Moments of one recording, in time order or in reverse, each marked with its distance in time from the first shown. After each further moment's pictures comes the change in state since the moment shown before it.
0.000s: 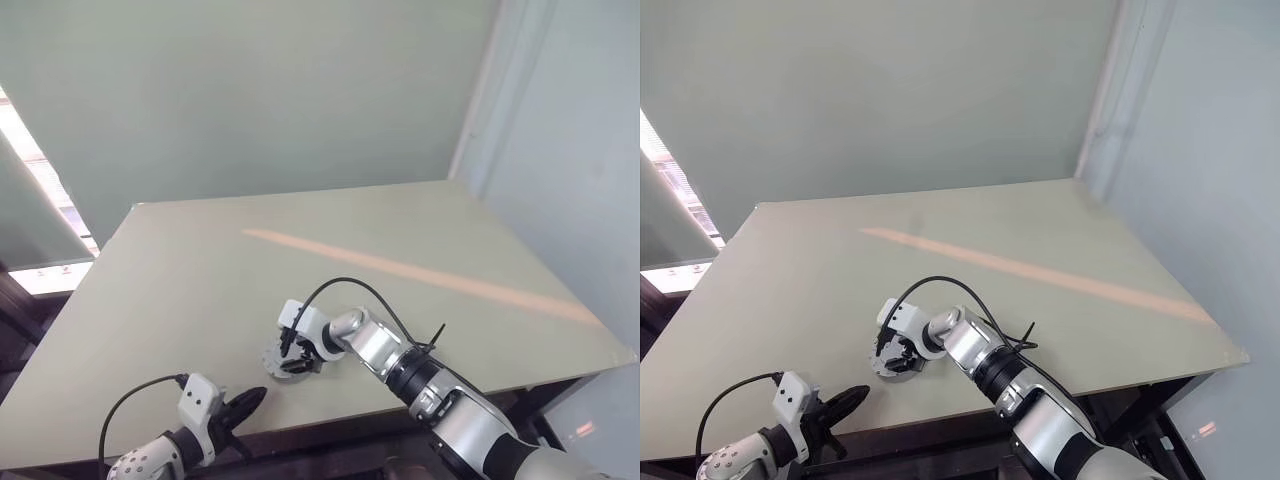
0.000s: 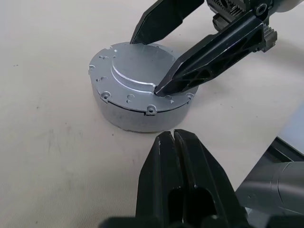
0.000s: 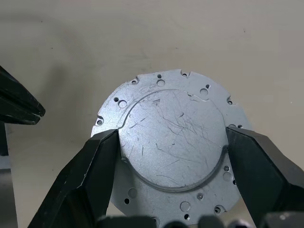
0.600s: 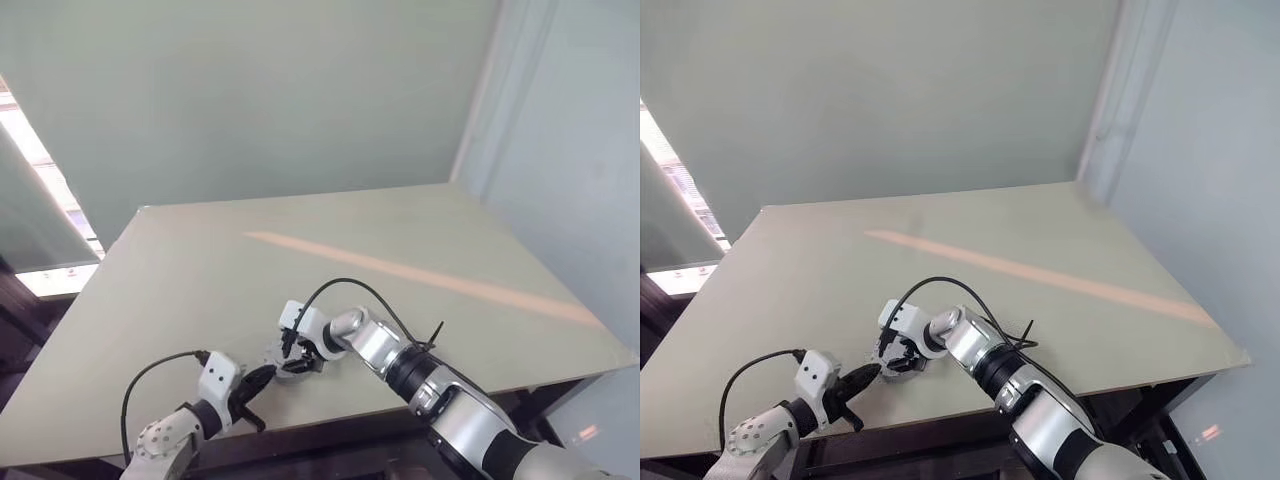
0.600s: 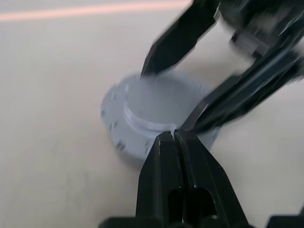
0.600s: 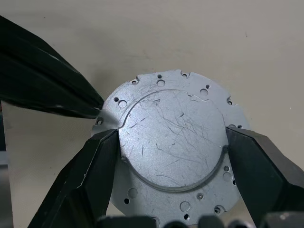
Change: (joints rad) left arm -0.166 -0.023 -0.080 0.101 0.147 -0.012 0.085; right arm -0.025 0.002 0.000 0.087 0.000 -0.084 0.001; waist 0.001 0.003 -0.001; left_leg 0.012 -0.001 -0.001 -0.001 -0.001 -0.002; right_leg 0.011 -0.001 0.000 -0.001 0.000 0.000
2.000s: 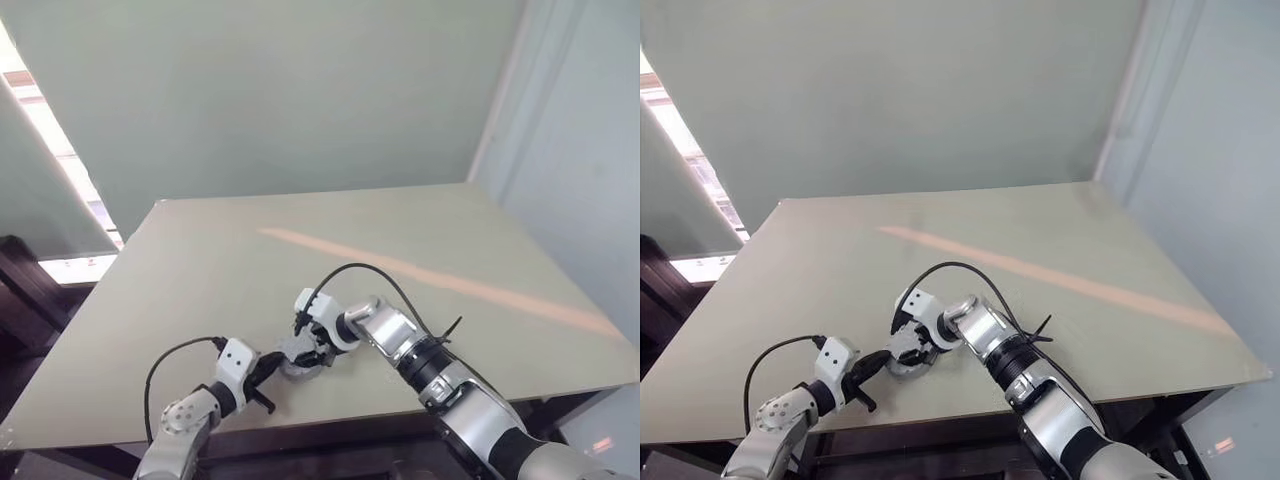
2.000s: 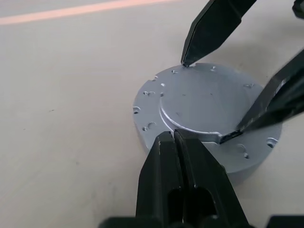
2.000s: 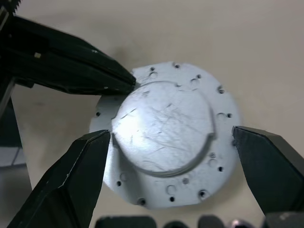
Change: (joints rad) left arm -0.157 -0.032 -0.051 0.201 0.057 -0.113 0.021; right arm 0.003 -0.056 -0.119 -0.145 0.071 0.204 0.045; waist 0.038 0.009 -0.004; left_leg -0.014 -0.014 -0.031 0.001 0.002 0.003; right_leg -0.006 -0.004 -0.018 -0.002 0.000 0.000
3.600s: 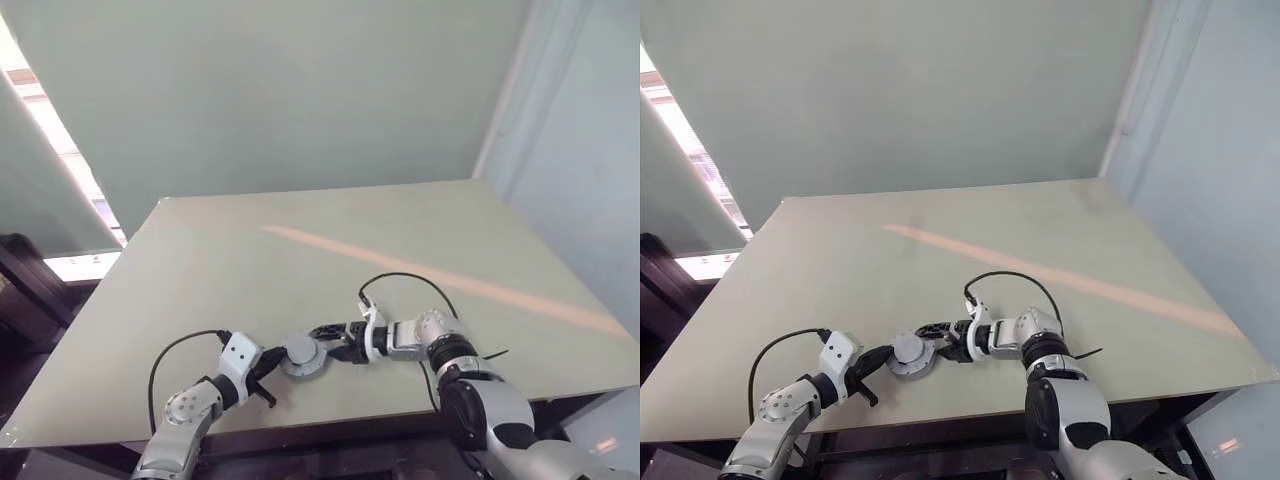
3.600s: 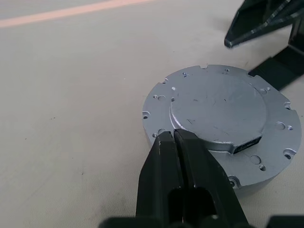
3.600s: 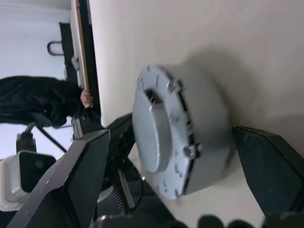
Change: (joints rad) left arm -0.043 0.010 -0.011 0.032 0.013 -0.005 -0.029; right arm -0.043 0.031 -0.804 0.445 0.519 0.421 -0.283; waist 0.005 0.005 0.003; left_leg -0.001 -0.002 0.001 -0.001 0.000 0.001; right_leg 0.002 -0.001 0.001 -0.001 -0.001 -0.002
